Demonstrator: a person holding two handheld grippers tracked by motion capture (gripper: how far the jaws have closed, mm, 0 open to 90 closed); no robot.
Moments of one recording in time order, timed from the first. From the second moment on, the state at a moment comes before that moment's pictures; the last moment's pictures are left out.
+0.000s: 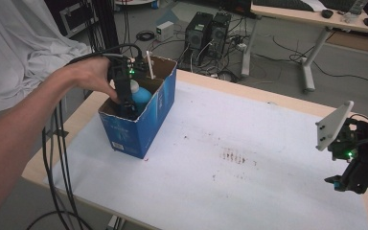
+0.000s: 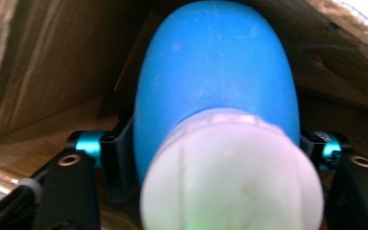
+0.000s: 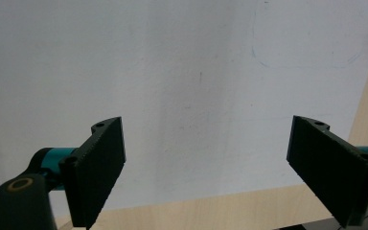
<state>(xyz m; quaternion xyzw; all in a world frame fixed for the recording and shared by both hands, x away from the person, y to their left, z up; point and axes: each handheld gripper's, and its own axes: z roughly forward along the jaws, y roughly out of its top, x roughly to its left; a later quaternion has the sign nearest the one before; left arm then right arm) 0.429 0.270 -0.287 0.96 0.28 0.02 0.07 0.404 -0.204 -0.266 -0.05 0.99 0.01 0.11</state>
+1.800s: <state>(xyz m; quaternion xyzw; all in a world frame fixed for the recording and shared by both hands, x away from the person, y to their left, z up) 0.412 0.203 -0.200 0.97 0.21 0.08 0.09 0.403 -0.203 -0.262 -0.04 0.99 0.01 0.11</state>
